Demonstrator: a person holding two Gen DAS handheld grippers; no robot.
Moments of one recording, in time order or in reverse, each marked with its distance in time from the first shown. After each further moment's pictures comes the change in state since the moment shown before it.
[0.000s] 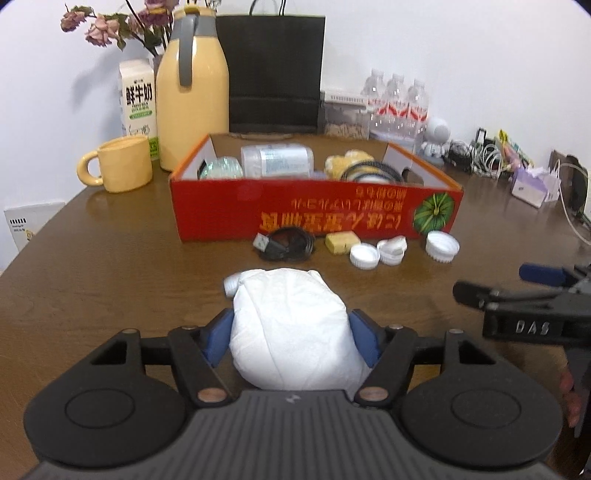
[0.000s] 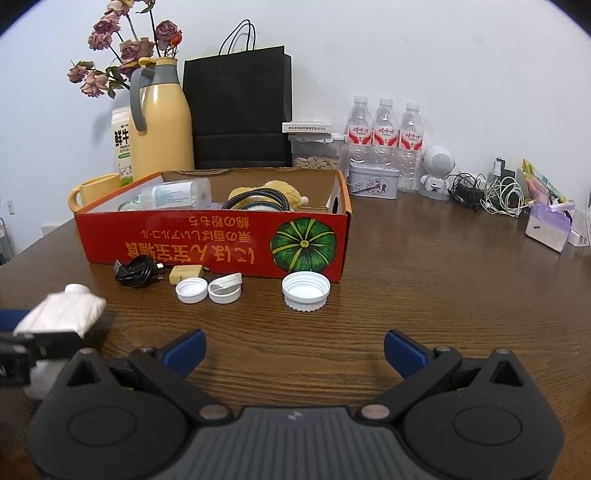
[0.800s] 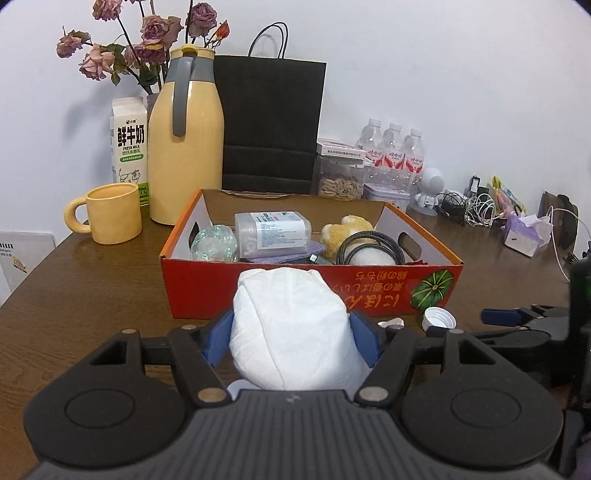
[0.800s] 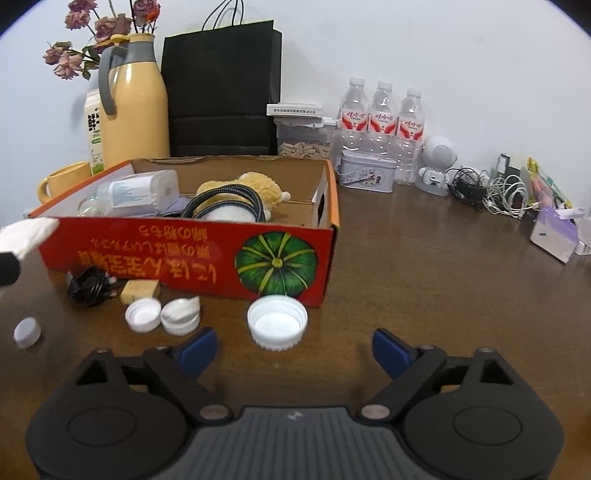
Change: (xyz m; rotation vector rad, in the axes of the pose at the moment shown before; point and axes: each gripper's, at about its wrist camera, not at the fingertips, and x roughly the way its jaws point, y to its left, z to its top) left arm 0.013 0.012 0.046 -0.028 -0.118 -0.049; right arm 0.059 -0.012 0.034 -0.020 0.067 -0.031
